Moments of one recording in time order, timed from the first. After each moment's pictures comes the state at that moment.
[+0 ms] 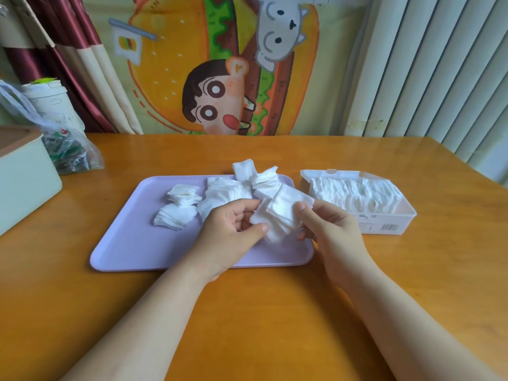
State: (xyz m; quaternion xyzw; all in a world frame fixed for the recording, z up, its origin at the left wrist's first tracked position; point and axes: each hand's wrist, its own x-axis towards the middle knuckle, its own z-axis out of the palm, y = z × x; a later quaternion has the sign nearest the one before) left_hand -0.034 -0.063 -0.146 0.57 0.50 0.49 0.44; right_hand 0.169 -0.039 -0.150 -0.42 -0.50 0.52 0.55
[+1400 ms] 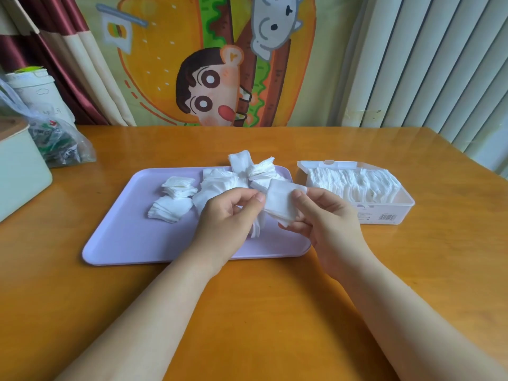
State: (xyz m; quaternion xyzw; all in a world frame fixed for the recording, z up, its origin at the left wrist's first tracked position) left_hand -0.023 -0.068 -0.136 0.53 0.53 0.53 0.40; right_hand 0.163 -0.049 -0.142 -0.39 -0.46 0.57 0.56
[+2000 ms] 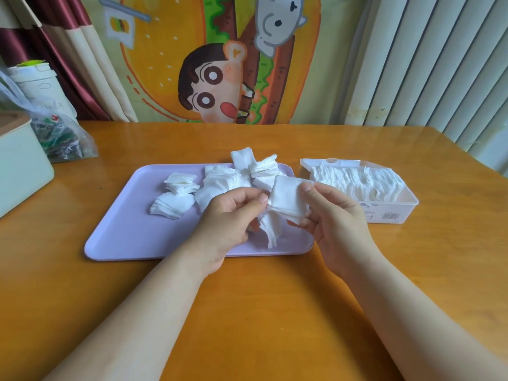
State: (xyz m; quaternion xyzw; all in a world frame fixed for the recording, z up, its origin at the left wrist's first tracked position) left_hand -0.029 -0.066 -0.137 0.49 0.50 0.50 0.51; right_hand 0.165 -0.047 -0.140 -0.38 -0.43 0.58 0.58
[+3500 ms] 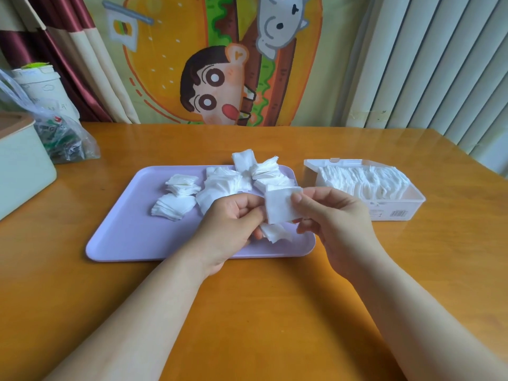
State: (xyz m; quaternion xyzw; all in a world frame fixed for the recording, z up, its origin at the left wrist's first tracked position) left_hand -0.028 -0.065 -0.140 0.52 0.51 0.47 0.50; right_hand 0.168 -0.049 -0.132 -0.39 -0.47 0.57 0.55
